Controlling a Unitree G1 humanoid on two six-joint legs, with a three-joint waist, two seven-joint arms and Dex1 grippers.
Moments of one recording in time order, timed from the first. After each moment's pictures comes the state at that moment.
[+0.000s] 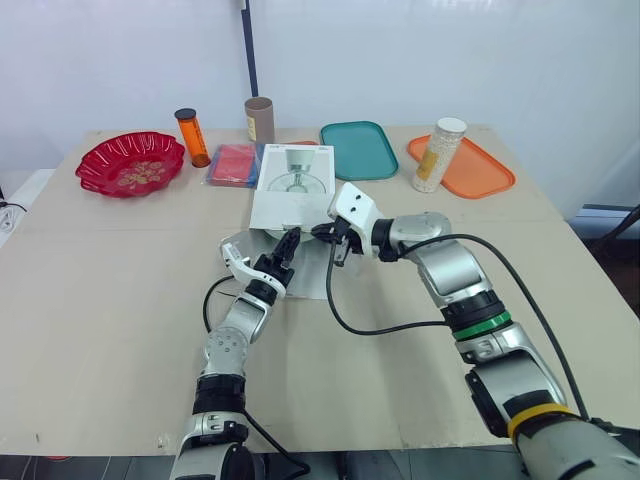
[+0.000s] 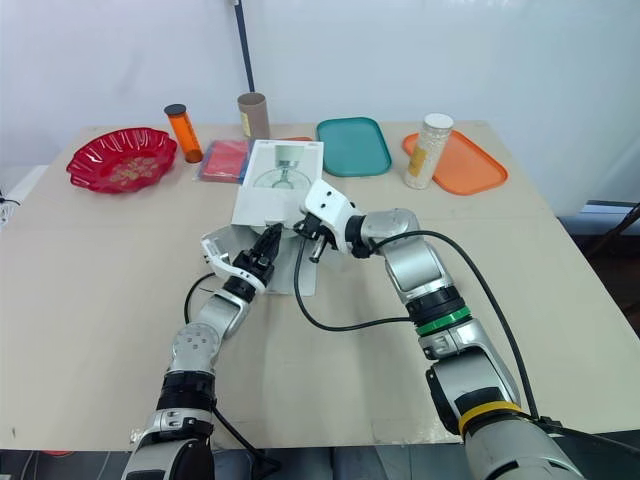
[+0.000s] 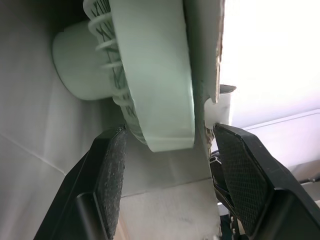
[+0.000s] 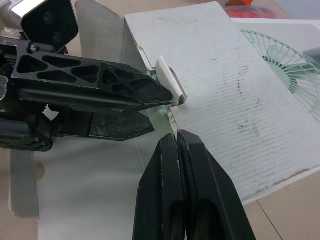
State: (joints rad) left arm -0.45 -0.20 0.27 0.29 -1.04 0.44 -0.29; right arm -0.85 -0.37 0.27 0.28 -0.01 0.38 0.89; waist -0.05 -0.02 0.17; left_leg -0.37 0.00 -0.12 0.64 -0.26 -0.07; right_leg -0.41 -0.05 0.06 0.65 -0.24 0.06
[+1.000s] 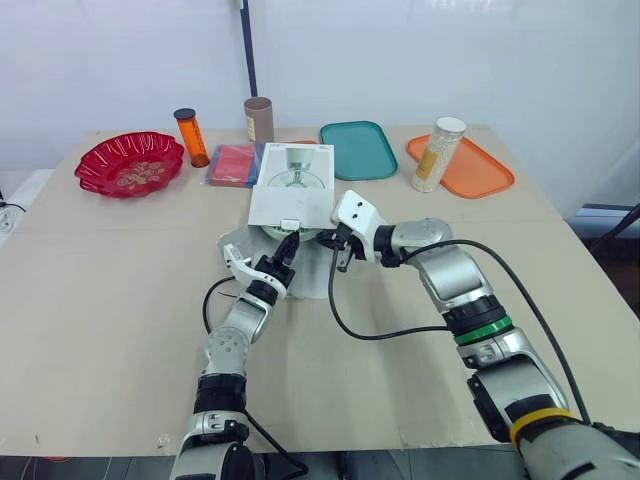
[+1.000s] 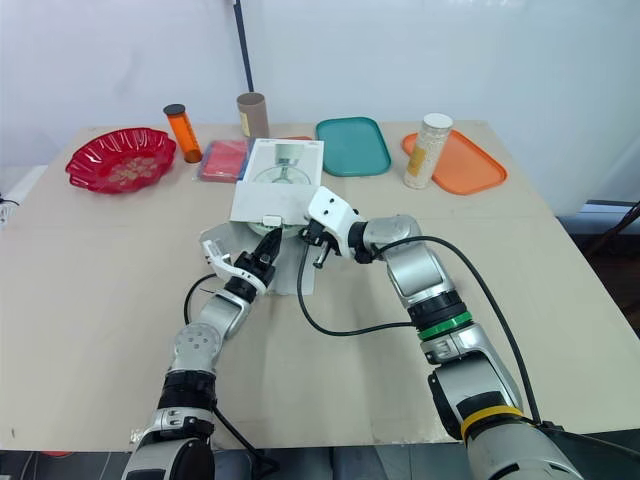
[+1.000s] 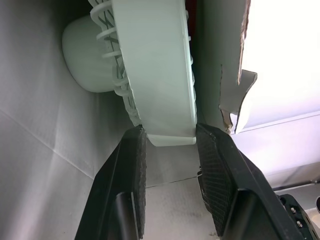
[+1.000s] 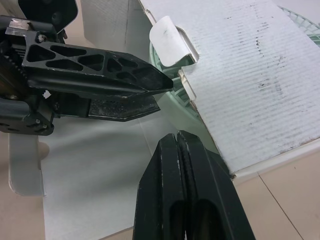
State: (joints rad) left arm -0.44 -0.19 0.27 0.27 -1.04 0.46 -0.27; right arm -0.83 -0.37 0.28 0.28 -0.02 0.39 0.88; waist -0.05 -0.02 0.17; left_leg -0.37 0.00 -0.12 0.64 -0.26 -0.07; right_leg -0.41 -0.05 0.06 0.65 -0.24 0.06
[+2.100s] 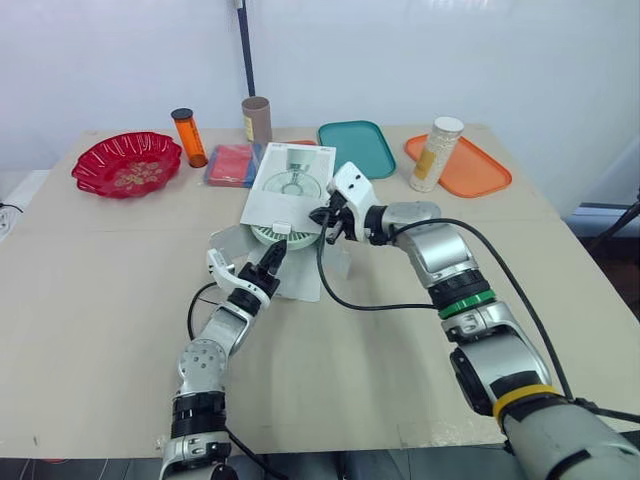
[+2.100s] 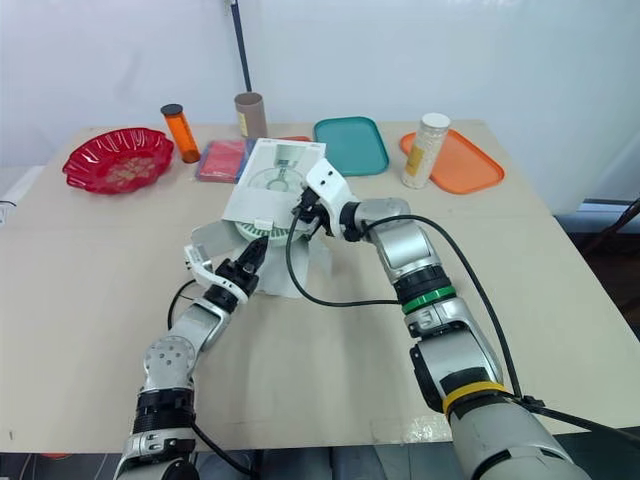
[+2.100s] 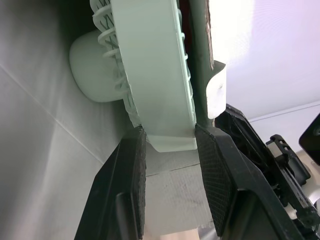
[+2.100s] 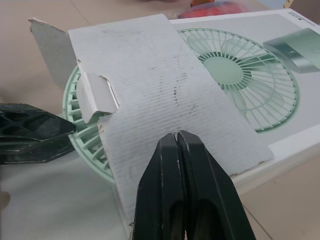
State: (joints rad) left arm -0.32 -0.14 0.29 0.08 -1.06 0.58 -0.20; right arm -0.98 -0.29 0.23 0.52 0.05 0.37 0.80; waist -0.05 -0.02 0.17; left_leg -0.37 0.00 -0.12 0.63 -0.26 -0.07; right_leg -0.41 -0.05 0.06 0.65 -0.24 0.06
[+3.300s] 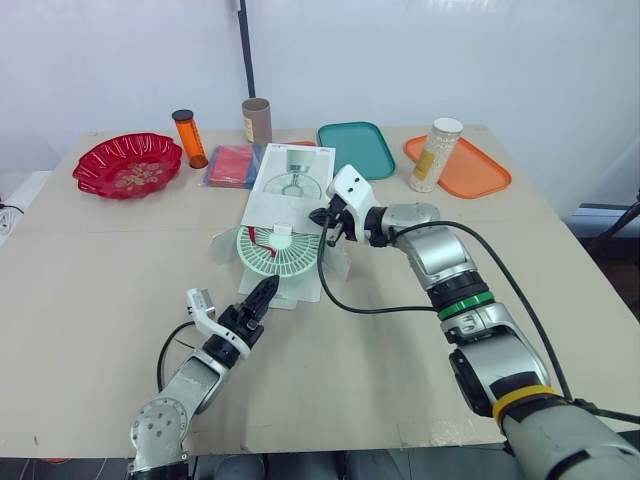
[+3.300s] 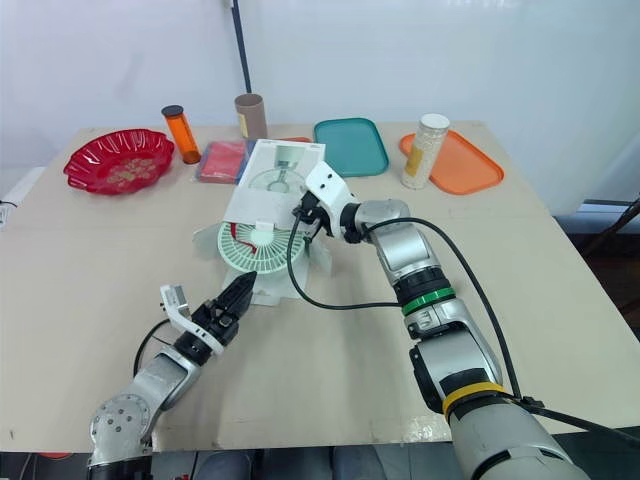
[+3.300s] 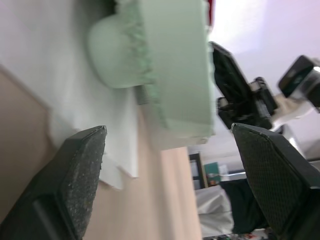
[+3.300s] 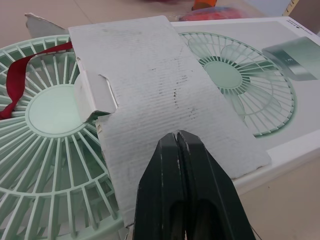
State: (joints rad) left arm 0.02 -0.02 0.24 -0.24 -1.26 0.74 -0.13; right arm -0.98 -0.30 0.23 0.53 0.03 0.33 0.81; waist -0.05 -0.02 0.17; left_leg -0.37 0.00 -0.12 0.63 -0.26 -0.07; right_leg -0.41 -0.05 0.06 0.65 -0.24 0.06
